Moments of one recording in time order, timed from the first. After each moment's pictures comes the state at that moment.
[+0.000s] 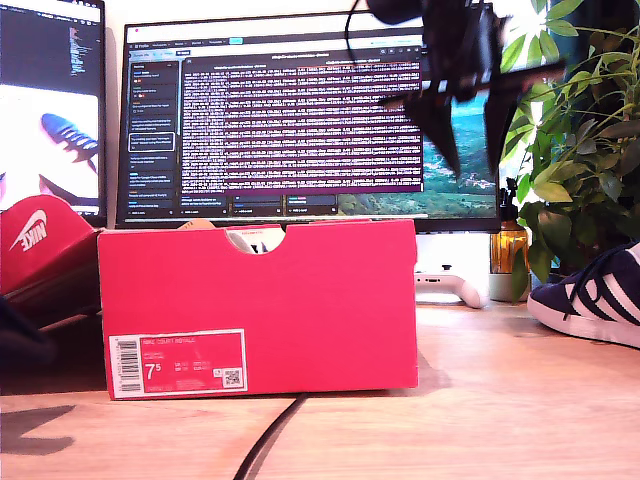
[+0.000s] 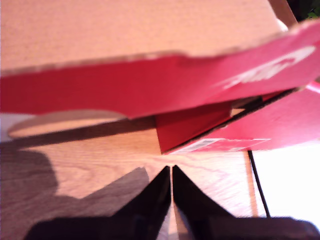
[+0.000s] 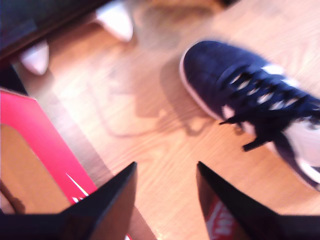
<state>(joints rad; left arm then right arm) -0.27 1.03 0.07 0.43 0.44 -0.57 0.45 1.93 1.99 -1.36 0.44 1.05</state>
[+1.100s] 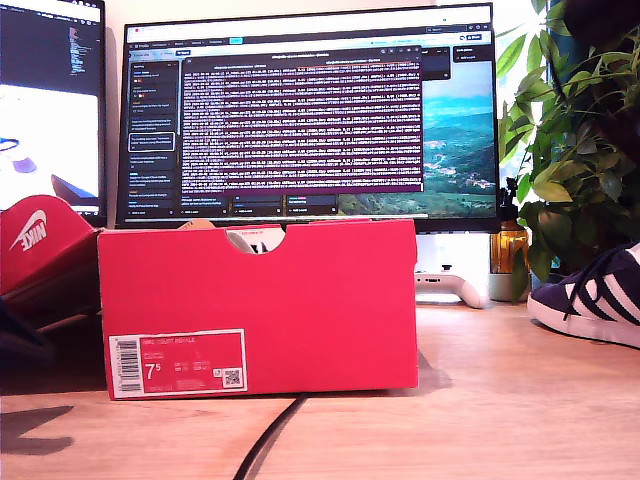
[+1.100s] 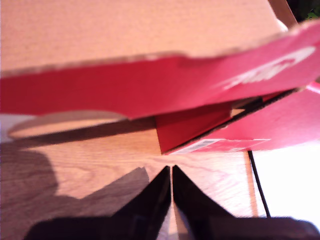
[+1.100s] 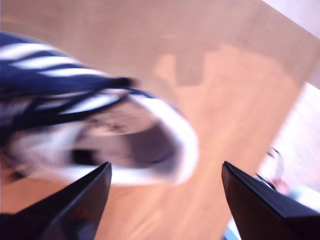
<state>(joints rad) -0.27 1.03 0.07 0.43 0.44 -0.57 0.09 1.63 1.39 -1.36 0.28 1.16</state>
